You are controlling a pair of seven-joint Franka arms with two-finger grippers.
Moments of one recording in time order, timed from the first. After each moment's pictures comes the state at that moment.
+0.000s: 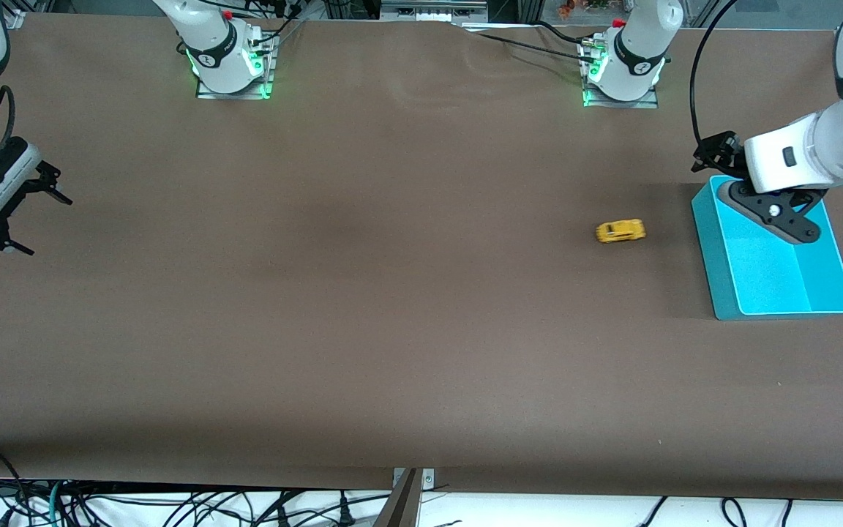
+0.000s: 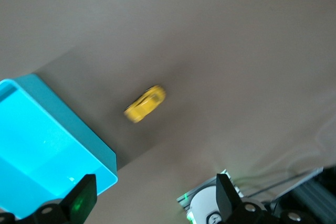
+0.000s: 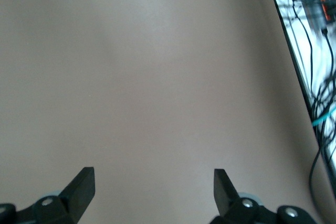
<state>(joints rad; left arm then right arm) 0.01 0.16 -0.10 -1.52 -0.03 1.35 0.52 -0.31 0.00 0.22 -1.81 0.06 1.93 -1.26</state>
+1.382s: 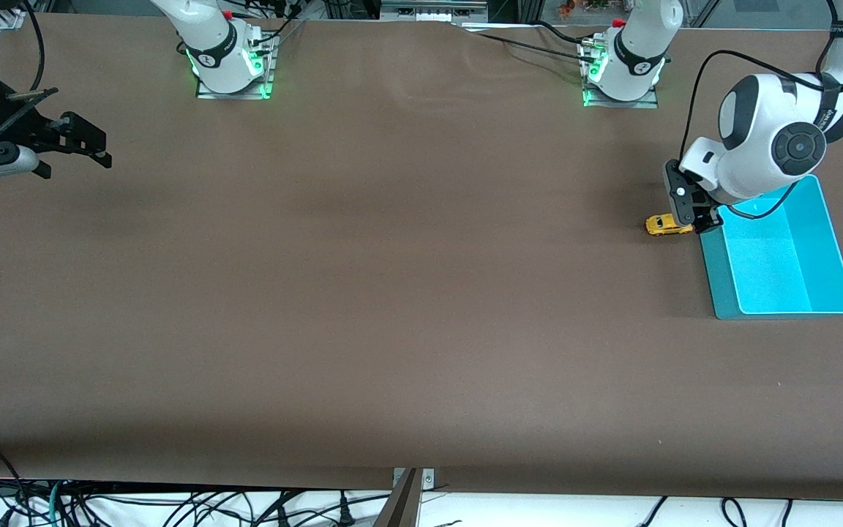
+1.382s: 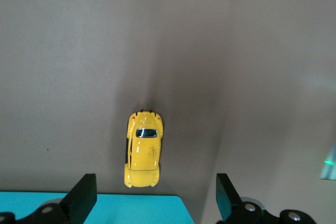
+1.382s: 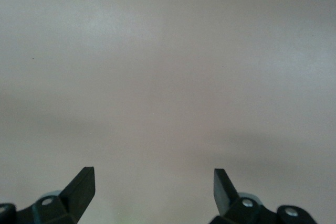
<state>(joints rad) 0.16 0.01 -0.10 -2.43 0.09 2.24 1.36 -0.07 -0.11 0.08 -1.80 0.05 1.68 -0.17</state>
